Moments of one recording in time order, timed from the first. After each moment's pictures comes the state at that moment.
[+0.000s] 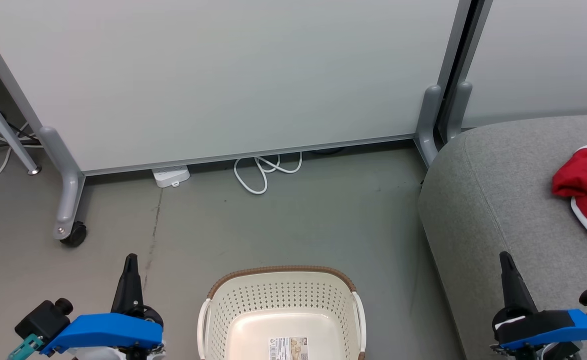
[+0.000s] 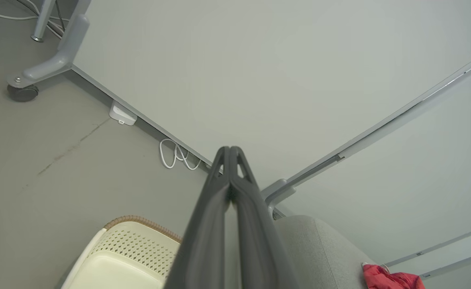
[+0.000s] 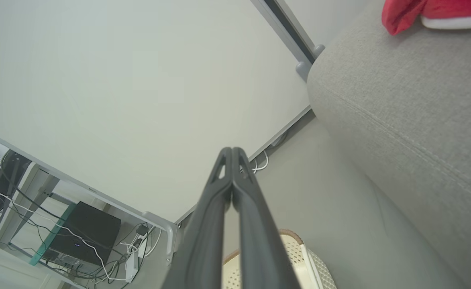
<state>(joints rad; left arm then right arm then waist) -0.05 0.05 0.01 0.26 -0.87 -0.11 -0.08 -0.05 -0.04 -0.10 0.30 0.81 0.13 -0.08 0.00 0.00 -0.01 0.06</state>
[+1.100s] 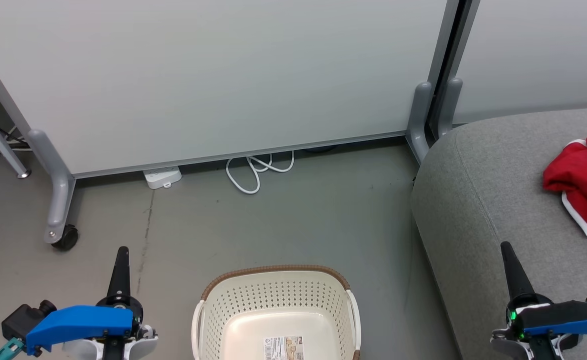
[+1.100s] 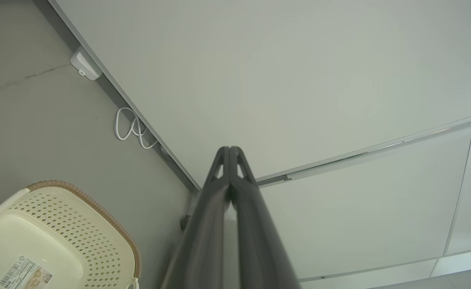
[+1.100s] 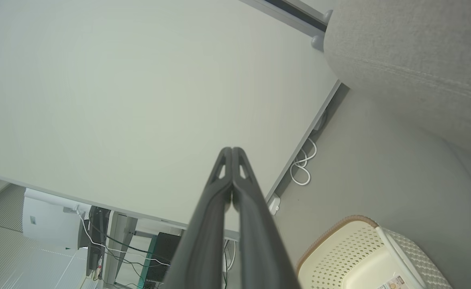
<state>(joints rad) -0.08 0.05 0.06 0.26 -1.24 -0.12 0.02 -0.08 -0.05 -0.10 0.27 1.21 0.13 0.02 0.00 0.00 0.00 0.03</state>
